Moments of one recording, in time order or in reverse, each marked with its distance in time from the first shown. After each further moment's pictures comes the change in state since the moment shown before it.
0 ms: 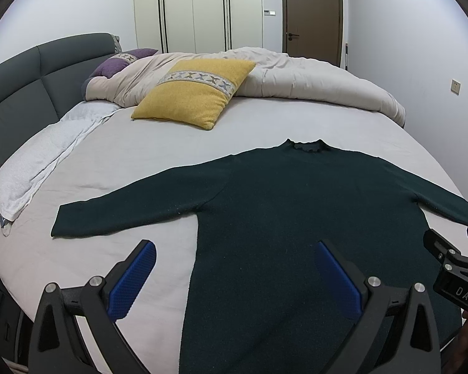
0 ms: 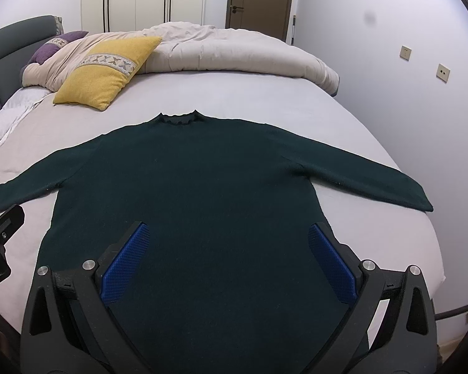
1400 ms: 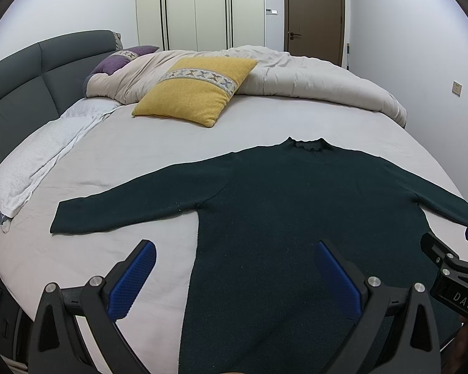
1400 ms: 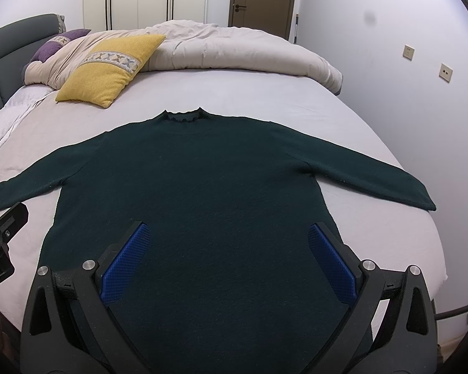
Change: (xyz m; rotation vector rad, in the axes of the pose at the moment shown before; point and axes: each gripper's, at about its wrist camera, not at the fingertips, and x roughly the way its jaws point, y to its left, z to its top) left arm 0.002 0.004 -0.003 -0.003 0.000 -0.006; right arm -0.001 0.005 0.000 0.003 0.008 0.009
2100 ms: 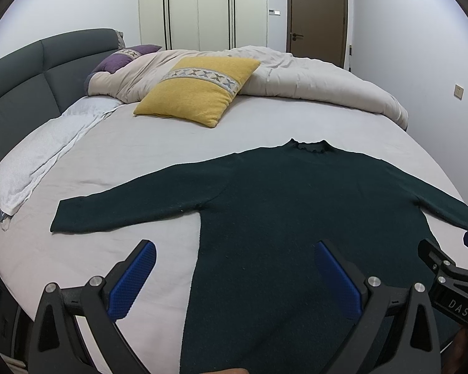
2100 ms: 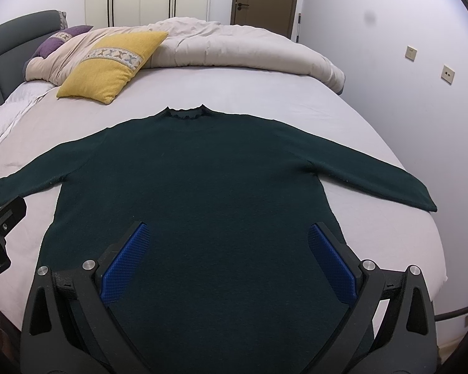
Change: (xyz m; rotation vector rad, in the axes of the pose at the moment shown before) left arm 0.000 0.005 -0.003 -0.012 -0.001 0.001; right arm 0.002 0.012 -0.006 -0.011 0.010 0.003
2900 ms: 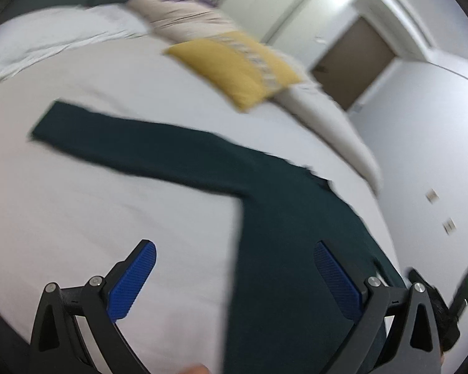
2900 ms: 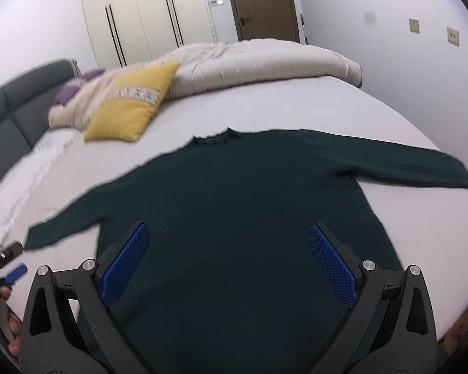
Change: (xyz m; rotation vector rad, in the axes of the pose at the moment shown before) left arm 0.045 0.187 -0.032 -0.533 0.101 -0.284; right arm 0.010 -0.015 0.011 0.182 -0.097 0.222
